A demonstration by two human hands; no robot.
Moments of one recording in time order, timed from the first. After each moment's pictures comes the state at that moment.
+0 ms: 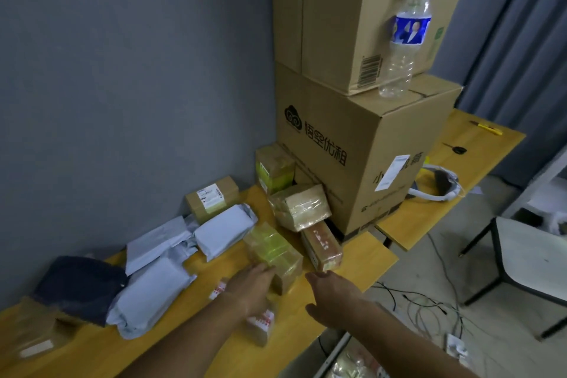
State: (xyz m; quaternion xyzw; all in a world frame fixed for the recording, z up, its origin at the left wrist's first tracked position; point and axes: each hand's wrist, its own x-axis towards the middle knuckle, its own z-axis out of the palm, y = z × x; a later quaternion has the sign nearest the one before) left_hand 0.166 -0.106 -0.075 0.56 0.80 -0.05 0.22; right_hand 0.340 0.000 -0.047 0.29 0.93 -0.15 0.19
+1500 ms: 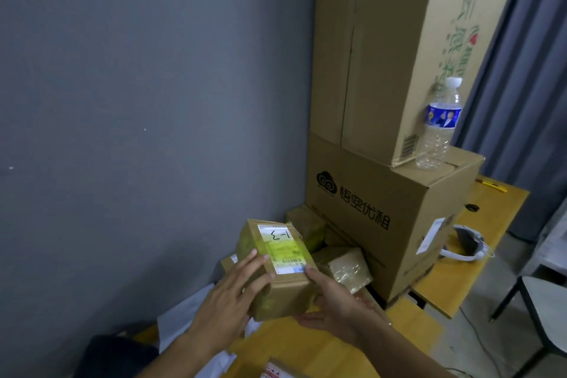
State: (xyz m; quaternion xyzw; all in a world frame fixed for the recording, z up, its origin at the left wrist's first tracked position) left_hand -0.003 -0.199 0.024 0.71 0.66 0.22 -0.13; right_hand 0.184 -0.043 0.040 0.44 0.43 -0.78 -0.09
